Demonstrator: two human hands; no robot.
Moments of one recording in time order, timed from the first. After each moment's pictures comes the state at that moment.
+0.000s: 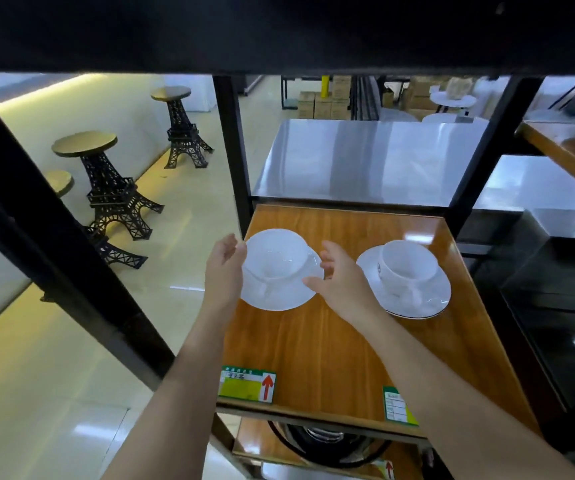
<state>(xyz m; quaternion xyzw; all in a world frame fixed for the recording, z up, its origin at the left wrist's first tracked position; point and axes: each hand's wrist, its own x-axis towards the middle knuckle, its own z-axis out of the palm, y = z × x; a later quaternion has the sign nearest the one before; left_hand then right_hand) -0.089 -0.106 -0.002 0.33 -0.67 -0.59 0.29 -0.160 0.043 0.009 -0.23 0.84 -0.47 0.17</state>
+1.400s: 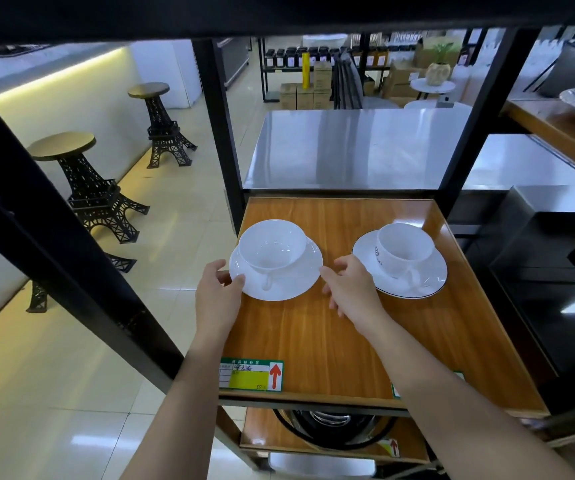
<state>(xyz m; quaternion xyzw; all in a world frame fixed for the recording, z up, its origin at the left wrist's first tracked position) -0.060 -0.109 -0.032 0.39 -0.72 -0.53 0.21 -0.156 0.047 -0.023 -0.08 0.85 -0.50 0.16</state>
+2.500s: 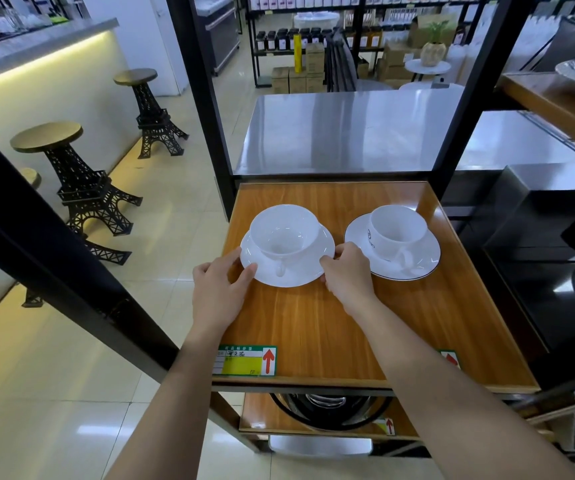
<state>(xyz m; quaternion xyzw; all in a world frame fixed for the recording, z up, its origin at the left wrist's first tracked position) -0.055 -0.101 -0.038 0.32 -0.85 -0.39 0.15 -0.159 0.044 -0.028 -0.04 0.84 -0.52 0.13</state>
